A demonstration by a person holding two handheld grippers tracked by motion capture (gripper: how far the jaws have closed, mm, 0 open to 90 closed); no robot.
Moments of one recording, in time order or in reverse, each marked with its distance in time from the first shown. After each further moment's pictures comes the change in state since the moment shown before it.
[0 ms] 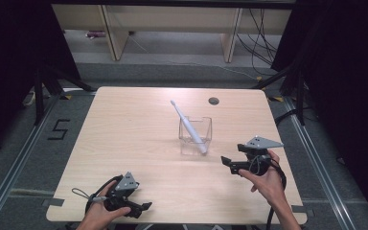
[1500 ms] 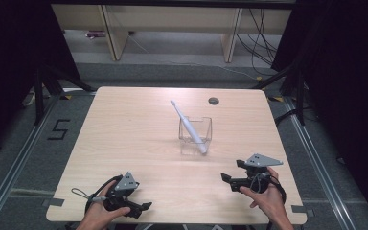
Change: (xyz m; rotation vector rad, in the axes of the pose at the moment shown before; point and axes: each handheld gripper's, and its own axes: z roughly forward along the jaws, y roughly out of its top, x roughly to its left) left arm 0.000 0.001 -0.002 -0.004 -0.003 0.003; right arm 0.011 -0.046 -0.001 0.013 0.042 0.015
